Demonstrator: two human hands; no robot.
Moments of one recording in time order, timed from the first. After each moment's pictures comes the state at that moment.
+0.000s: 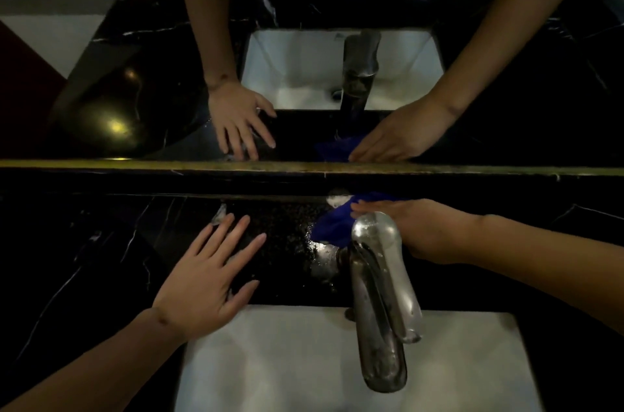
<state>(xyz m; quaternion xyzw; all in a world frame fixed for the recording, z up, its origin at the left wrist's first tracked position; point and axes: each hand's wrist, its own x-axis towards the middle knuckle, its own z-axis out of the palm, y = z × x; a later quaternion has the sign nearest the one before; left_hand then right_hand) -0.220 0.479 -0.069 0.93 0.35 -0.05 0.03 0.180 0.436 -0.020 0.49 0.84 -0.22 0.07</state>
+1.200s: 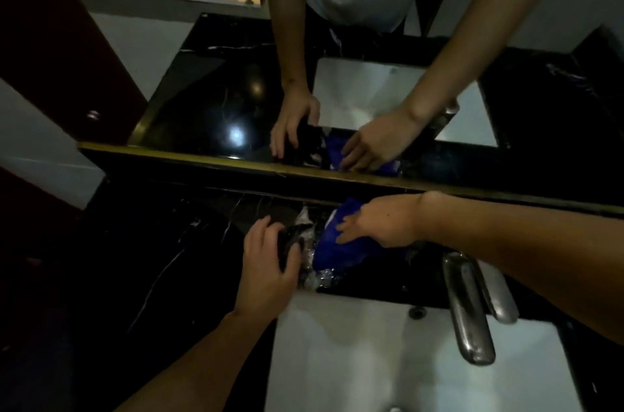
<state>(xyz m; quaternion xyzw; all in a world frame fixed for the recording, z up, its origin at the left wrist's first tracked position) -0.249 0.463 -0.046 0.71 0.58 0.25 0.31 0.000 0.516 0.058 0.36 0.85 -0.23 0.31</state>
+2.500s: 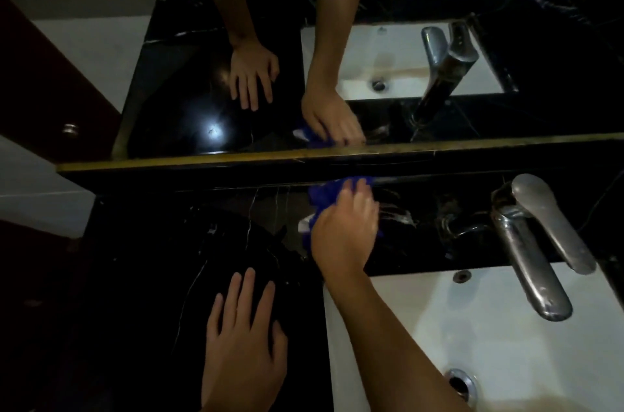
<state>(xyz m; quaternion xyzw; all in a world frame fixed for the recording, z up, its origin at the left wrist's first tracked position) -0.365 0.413 -0.068 0.84 0.54 0.05 0.06 -0.173 0.491 -0.056 0.89 0.40 -0.05 -0.22</state>
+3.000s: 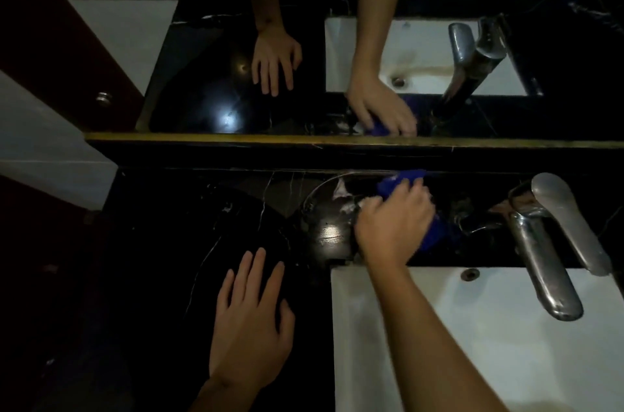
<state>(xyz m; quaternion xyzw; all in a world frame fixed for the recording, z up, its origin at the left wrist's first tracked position) -0.367 0.411 -0.061 0.83 0.54 0.02 0.10 -0.134 0.471 -0.044 0.93 0.31 -0.06 -0.16</state>
